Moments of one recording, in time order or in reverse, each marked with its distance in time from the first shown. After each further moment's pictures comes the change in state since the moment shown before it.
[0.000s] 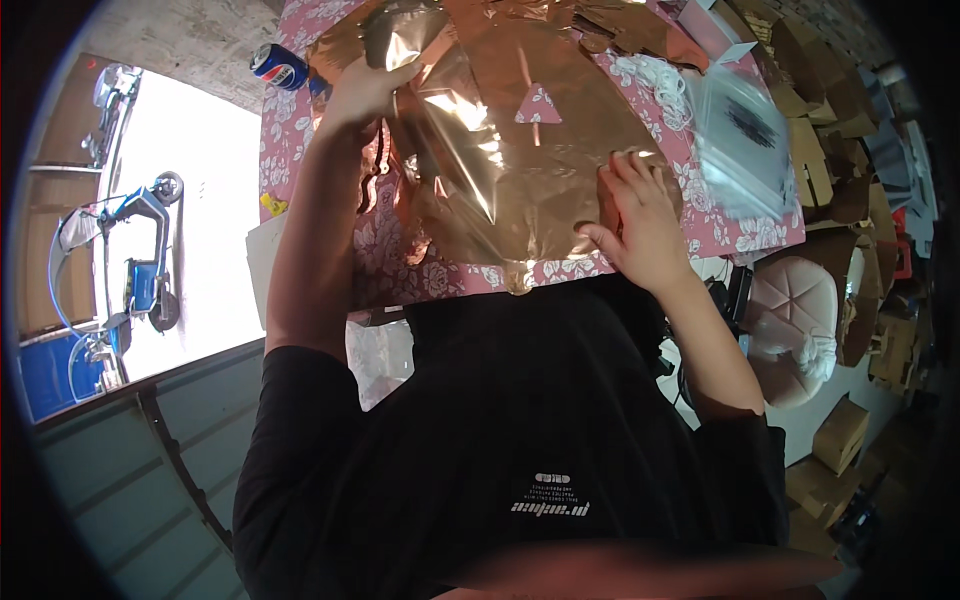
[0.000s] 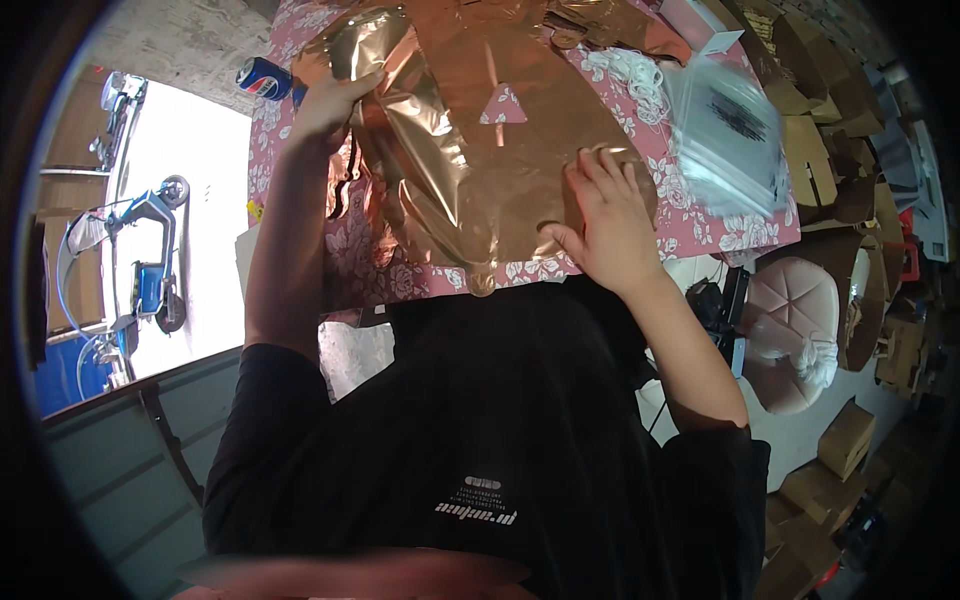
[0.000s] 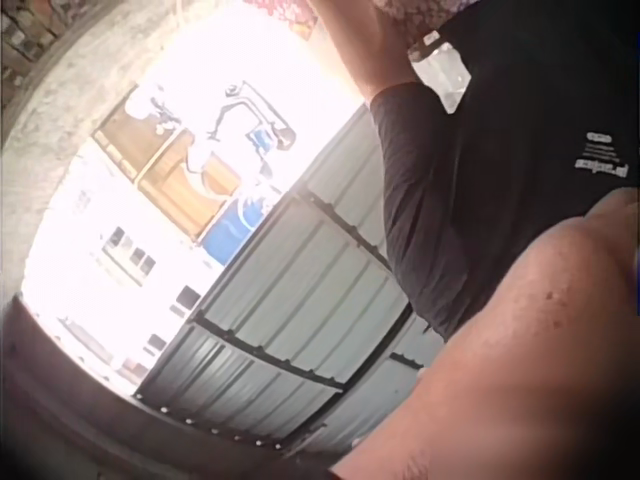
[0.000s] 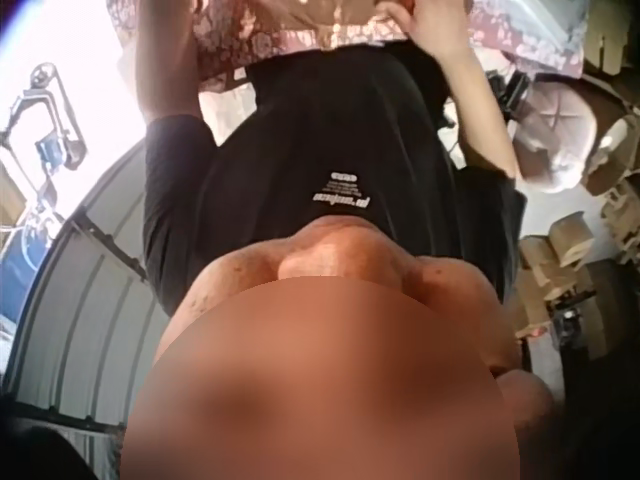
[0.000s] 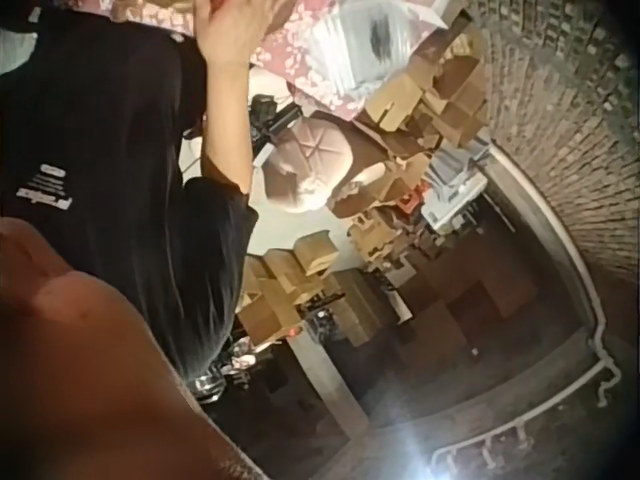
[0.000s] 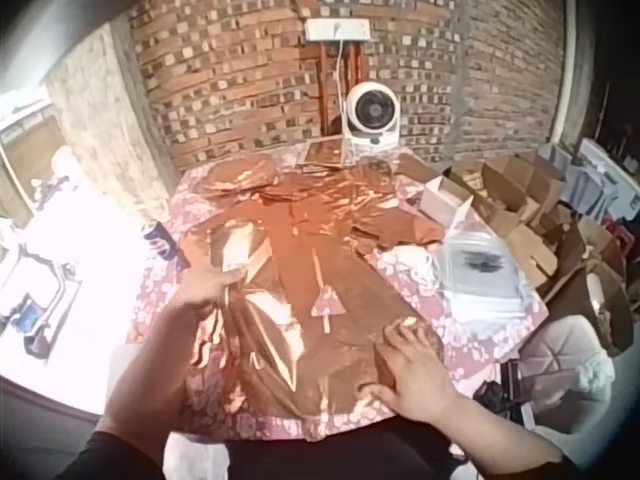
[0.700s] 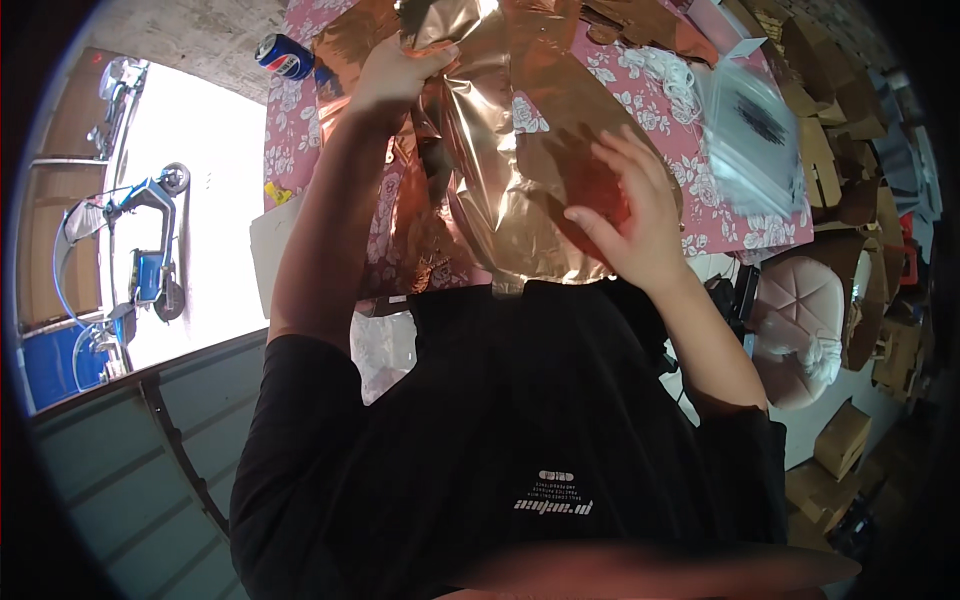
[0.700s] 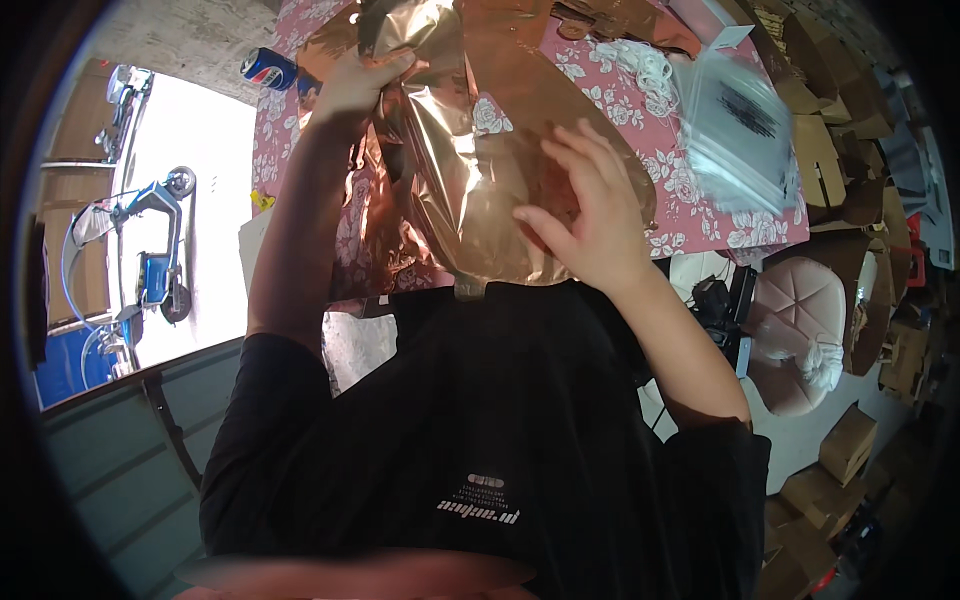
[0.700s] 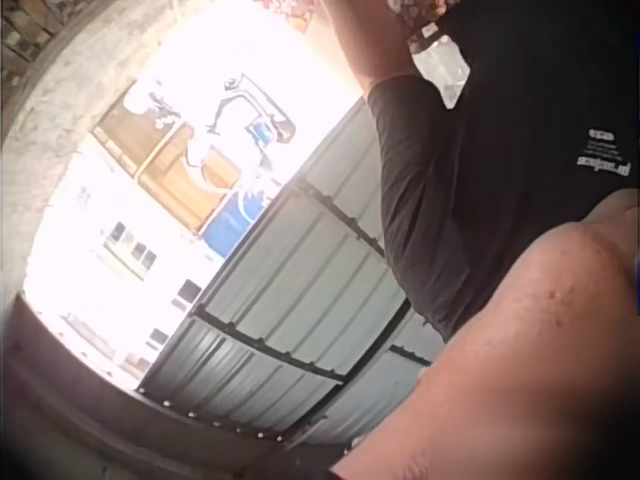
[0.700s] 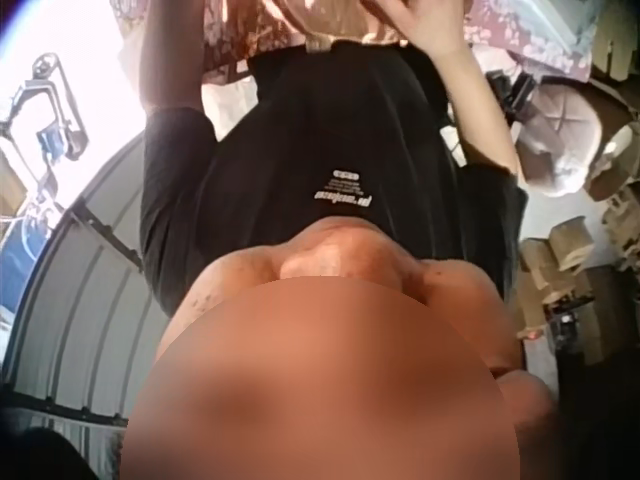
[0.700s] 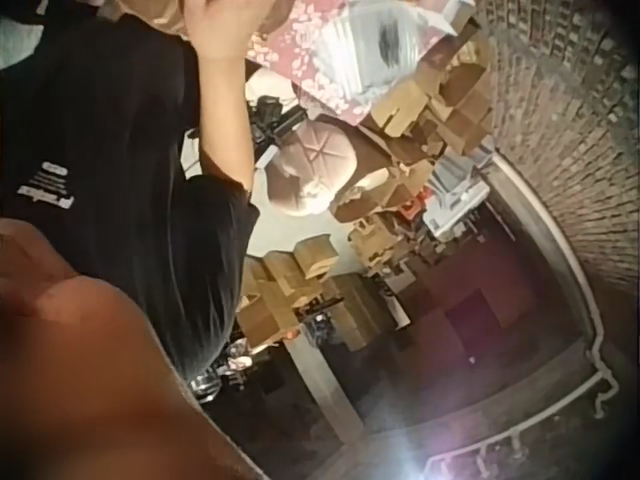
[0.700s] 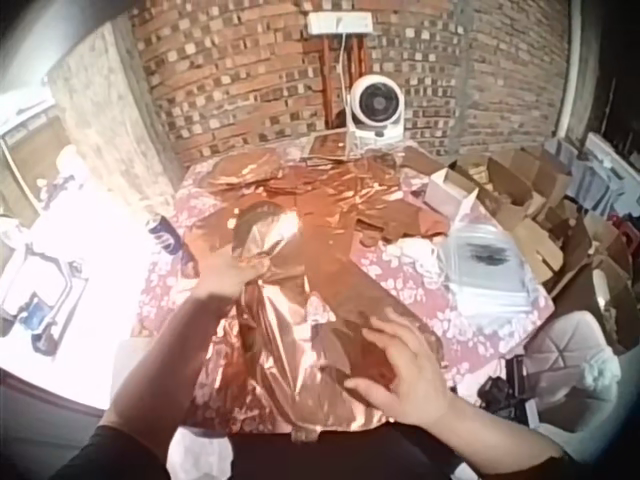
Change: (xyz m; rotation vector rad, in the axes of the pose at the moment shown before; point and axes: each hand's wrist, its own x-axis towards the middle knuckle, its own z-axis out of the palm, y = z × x) left_hand -0.005 0.007 0.036 -0.068 -0.013 0.143; right_hand 0.019 -0.027 -0.010 0.220 0.129 -0.055
